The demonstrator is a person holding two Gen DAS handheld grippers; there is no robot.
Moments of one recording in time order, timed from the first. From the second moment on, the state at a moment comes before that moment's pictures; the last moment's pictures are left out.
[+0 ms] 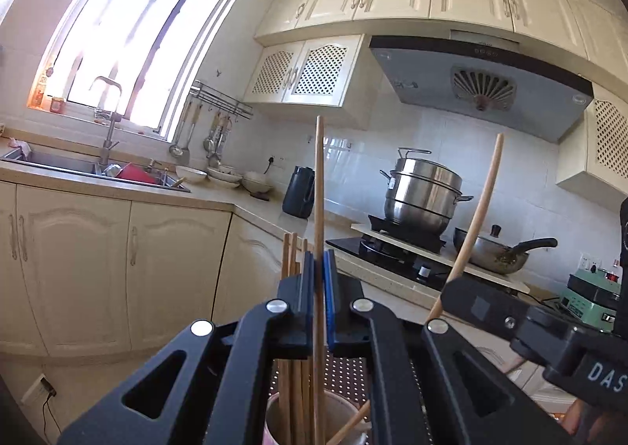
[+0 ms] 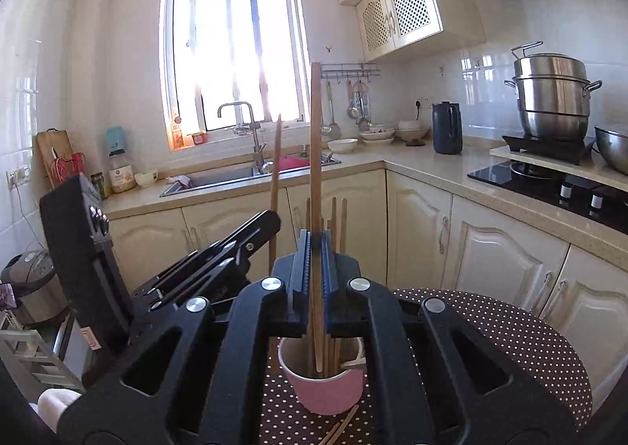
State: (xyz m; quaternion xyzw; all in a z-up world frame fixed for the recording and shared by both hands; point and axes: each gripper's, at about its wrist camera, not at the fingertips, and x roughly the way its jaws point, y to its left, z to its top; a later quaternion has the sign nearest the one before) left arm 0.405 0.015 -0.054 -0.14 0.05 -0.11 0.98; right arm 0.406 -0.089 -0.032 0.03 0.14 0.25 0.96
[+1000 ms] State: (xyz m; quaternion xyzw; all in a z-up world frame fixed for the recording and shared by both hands) left arm 0.361 0.025 -0.075 -0.10 0.12 -0.12 0.98; right arm 0.384 -0.086 -0.024 0.02 0.16 0.20 0.97
